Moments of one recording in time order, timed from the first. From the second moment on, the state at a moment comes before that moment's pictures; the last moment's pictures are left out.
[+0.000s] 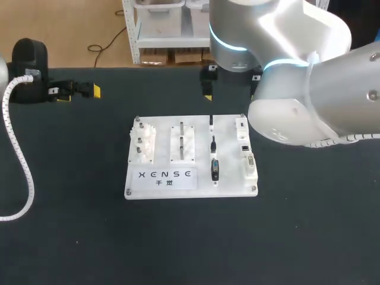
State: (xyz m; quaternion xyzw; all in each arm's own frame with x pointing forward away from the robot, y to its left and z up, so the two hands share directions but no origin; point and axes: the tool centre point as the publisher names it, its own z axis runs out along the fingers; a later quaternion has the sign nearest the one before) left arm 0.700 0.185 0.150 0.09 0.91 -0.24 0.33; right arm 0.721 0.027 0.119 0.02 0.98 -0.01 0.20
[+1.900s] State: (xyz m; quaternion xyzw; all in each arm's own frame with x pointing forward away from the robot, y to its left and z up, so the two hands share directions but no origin) left arm 0.700 0.185 0.150 0.09 0.91 -0.24 0.33; right arm 0.746 0.066 0.040 0.04 1.00 0.00 0.05
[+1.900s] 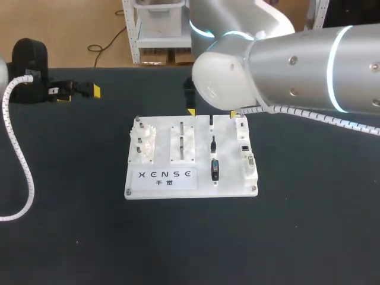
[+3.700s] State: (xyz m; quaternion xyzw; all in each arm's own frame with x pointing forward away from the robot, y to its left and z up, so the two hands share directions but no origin) left arm 0.700 0.185 0.150 0.09 0.91 -0.24 0.33; right arm 0.762 0.068 0.015 0.03 1.00 0.00 0.06
